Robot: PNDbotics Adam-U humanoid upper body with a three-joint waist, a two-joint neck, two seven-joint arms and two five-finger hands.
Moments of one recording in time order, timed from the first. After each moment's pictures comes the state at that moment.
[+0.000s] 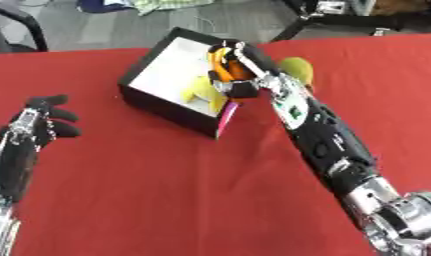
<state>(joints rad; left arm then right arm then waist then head) -0.20 0.24 -0.14 -1.83 -0.03 0.16 -0.11 -0.90 -0.13 -0.01 -0.77 0.88 -0.58 0.02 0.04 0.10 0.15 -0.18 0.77</state>
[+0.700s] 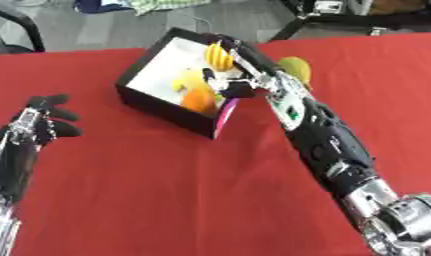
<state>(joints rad) -0.20 0.24 -0.14 -1.83 -0.04 0.16 -0.11 -0.90 -0.13 0.02 -0.83 0.88 -0.61 -0.01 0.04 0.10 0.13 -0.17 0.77</state>
